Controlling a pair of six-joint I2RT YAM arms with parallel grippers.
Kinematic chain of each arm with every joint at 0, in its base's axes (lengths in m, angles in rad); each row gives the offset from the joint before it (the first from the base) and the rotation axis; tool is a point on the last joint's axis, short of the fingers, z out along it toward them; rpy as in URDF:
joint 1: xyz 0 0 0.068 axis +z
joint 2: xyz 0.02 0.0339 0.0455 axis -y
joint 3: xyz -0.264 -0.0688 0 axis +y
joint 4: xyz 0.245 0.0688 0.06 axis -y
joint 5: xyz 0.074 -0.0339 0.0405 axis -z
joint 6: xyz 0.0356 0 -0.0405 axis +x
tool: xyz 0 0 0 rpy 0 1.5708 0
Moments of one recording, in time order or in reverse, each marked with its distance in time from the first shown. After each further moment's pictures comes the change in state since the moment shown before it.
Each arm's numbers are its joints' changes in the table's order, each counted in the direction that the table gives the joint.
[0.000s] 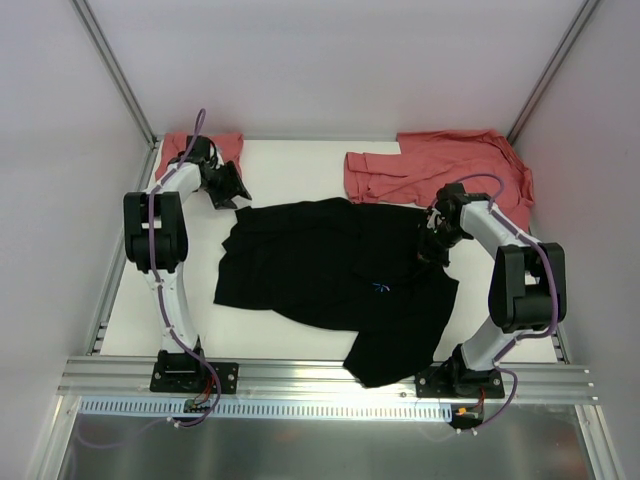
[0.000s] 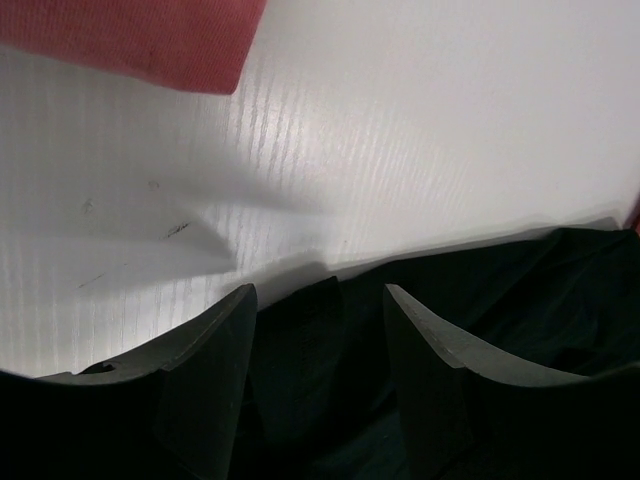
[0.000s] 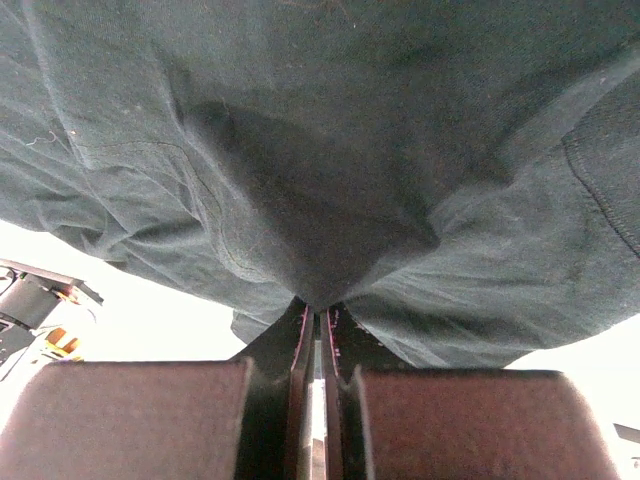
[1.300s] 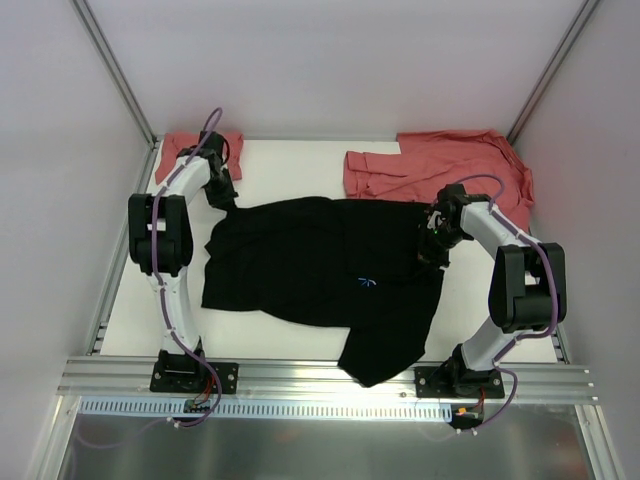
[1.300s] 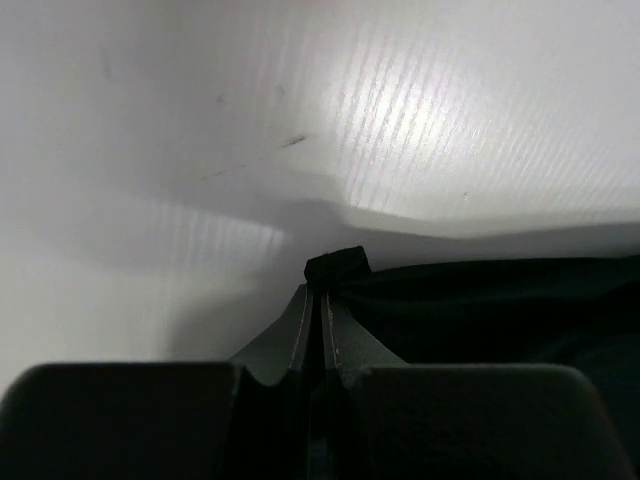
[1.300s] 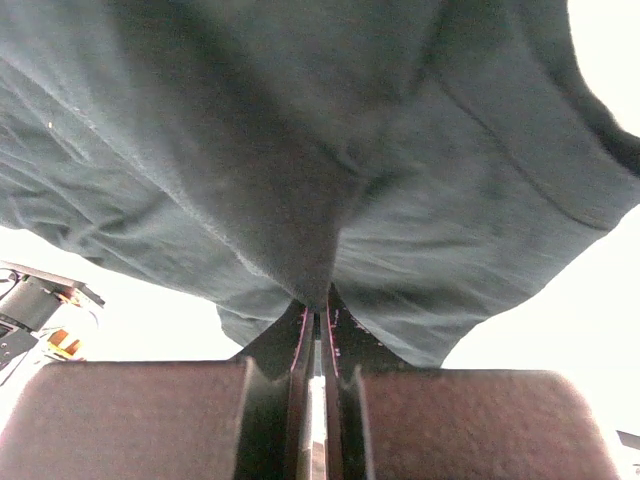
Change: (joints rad) left arm -0.082 0.019 -0.051 -0.239 -0.355 0.087; right arm -0.006 -0.002 0.008 0.014 -0.004 0.000
